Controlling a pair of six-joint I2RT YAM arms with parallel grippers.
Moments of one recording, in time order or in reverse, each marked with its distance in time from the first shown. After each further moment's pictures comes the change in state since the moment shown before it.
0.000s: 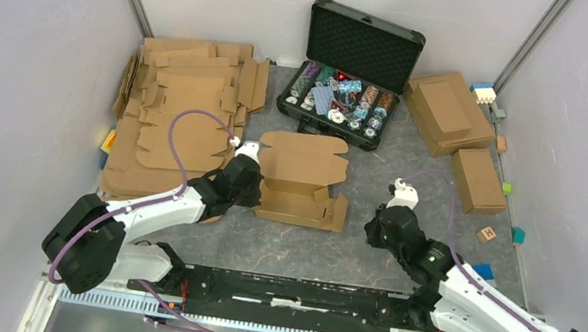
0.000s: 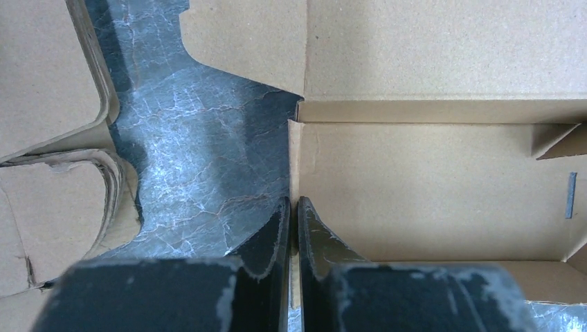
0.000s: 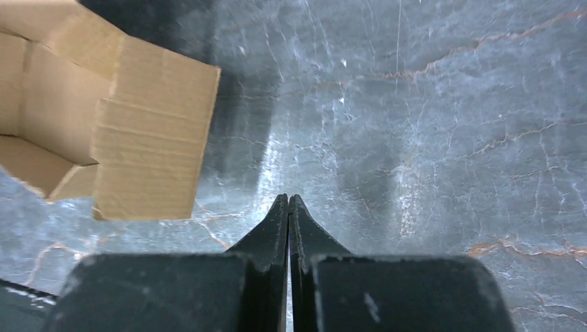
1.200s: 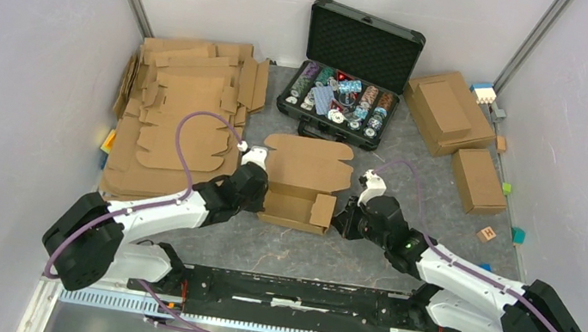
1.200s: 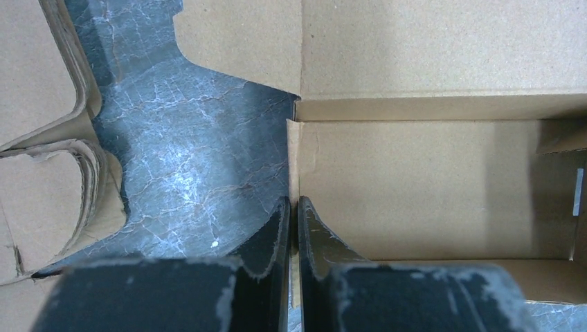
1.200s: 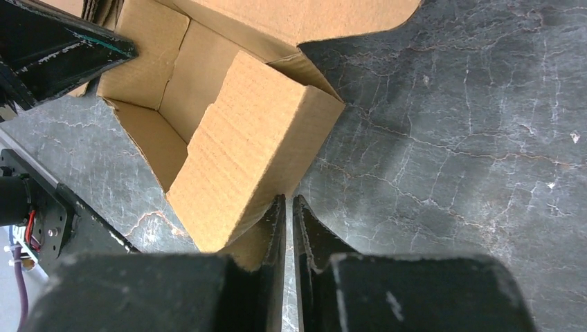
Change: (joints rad) left arm -0.093 0.000 0.001 -0.001 -0.086 -0.006; right arm 0.000 0.331 -0.037 0.495 -0.322 -0.060
